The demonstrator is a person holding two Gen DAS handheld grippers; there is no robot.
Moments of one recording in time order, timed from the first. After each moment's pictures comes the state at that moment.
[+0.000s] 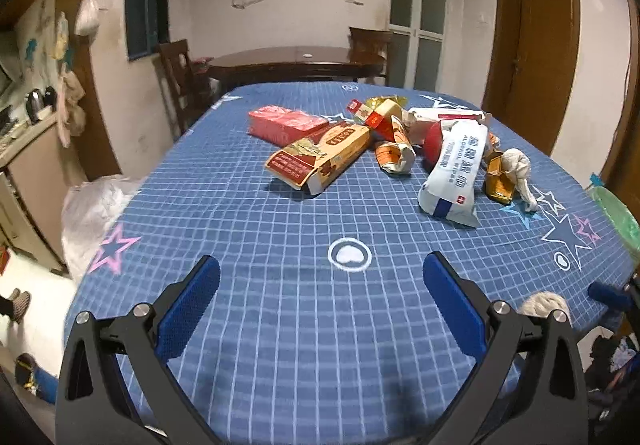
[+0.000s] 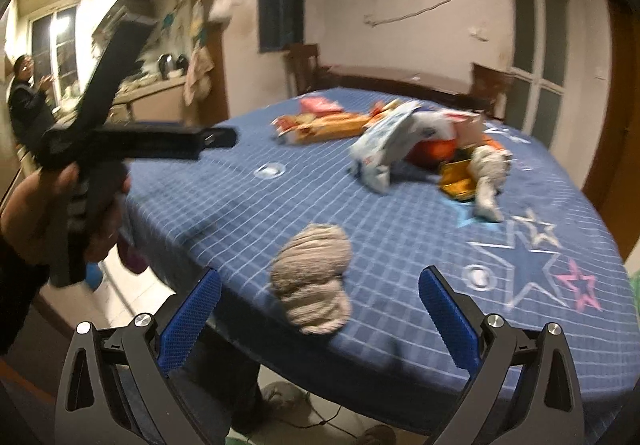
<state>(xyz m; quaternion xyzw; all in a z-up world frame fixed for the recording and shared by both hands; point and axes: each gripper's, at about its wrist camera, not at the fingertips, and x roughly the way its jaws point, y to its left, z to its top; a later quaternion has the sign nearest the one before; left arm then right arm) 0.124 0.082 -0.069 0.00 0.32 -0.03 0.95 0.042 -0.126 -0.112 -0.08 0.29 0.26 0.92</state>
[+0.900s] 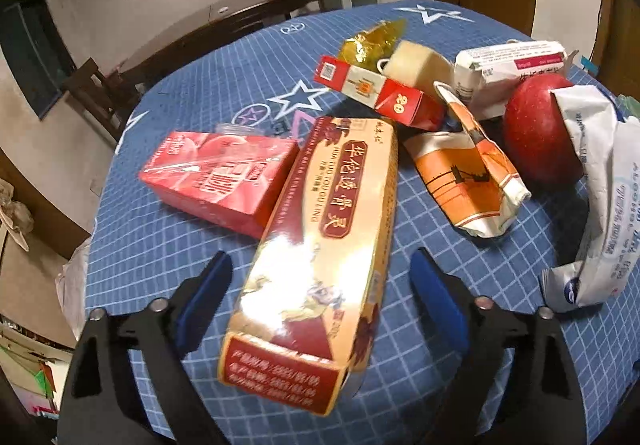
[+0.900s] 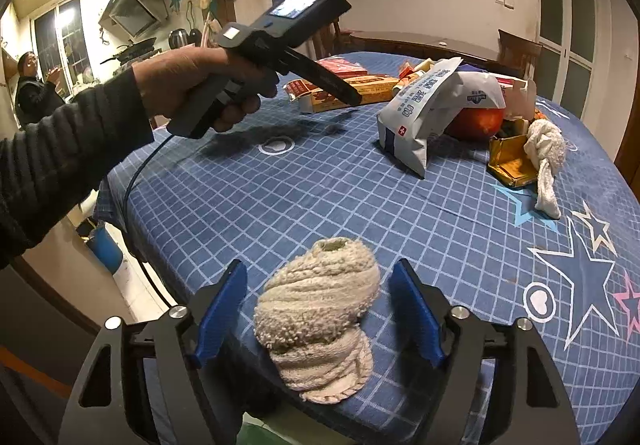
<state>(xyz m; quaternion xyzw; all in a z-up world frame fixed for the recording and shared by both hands) 0.338 0.051 -0.102 0.17 0.44 -0.12 0.88 0.102 -0.112 -0.127 -0.06 0.35 0.28 0.89</state>
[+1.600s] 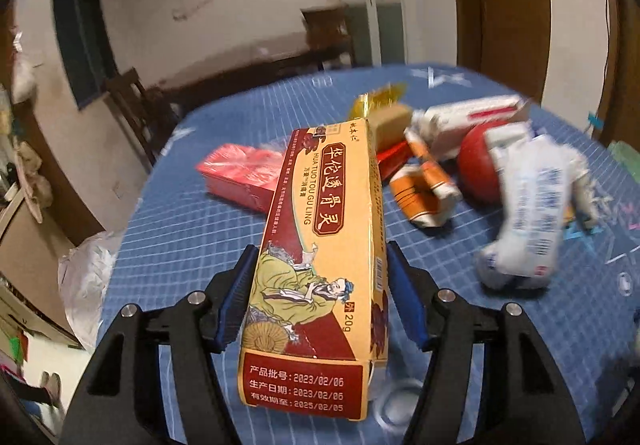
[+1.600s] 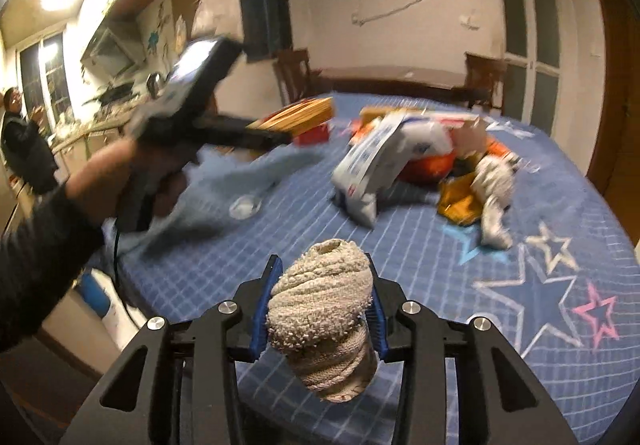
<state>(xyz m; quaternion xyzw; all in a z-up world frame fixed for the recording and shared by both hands) 0.233 0.057 -0.062 0.10 0.33 -0.08 0.94 0.098 -0.145 -0.085 -0.01 0.27 0.23 0.94</state>
